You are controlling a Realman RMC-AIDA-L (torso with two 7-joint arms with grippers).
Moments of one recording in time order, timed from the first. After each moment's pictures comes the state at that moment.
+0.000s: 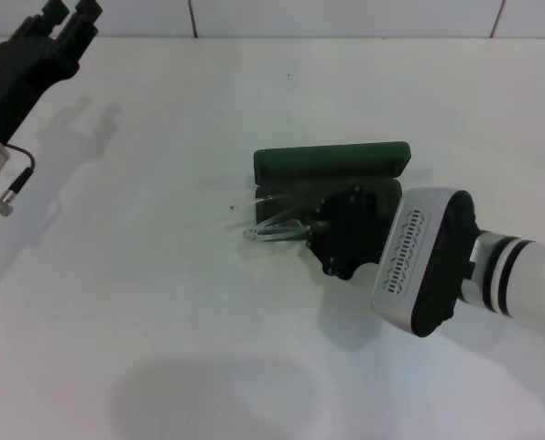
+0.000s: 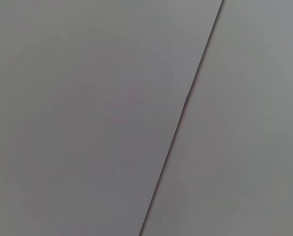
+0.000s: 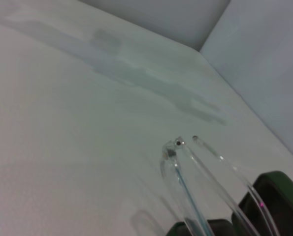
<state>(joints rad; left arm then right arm) -0.62 -2.01 2.33 -0.03 -0.64 1.35 -0.84 0.30 2.02 -2.14 -1.09 -1.23 -0.29 0.96</state>
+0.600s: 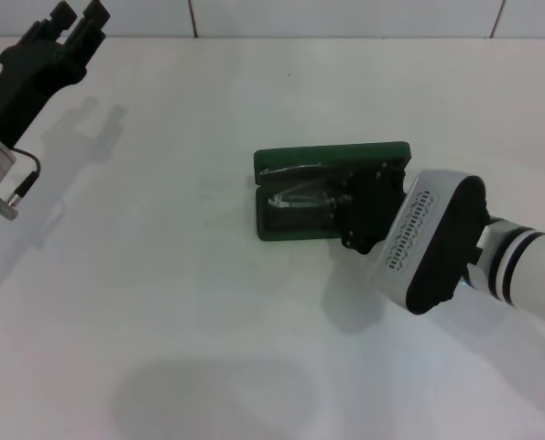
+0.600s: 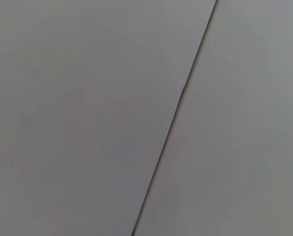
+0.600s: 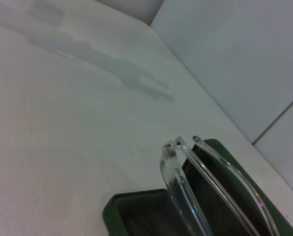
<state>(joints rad) -0.62 -2.01 2.33 -0.03 -0.63 1.35 -0.84 0.28 2.02 -2.16 -1.13 -1.23 -0.12 0.96</state>
